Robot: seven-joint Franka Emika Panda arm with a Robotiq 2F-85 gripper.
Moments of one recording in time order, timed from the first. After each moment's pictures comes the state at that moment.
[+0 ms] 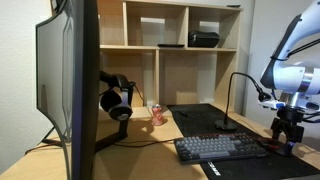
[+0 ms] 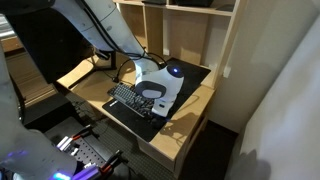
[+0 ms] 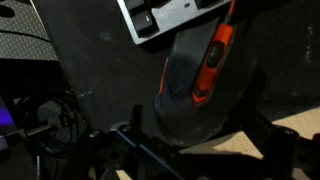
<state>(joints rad) -0.23 0.37 -0.21 -2.34 0.45 2.51 1.18</state>
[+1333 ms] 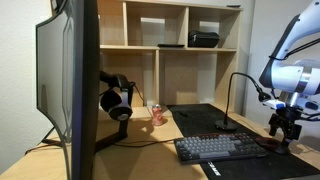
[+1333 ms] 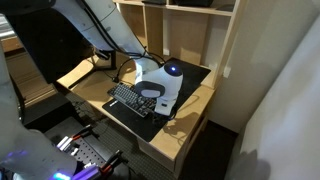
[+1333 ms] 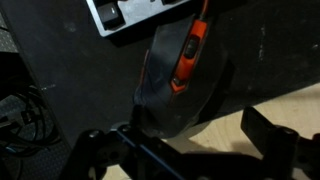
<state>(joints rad) -0.23 0.37 -0.20 -2.34 0.52 2.63 1.08</state>
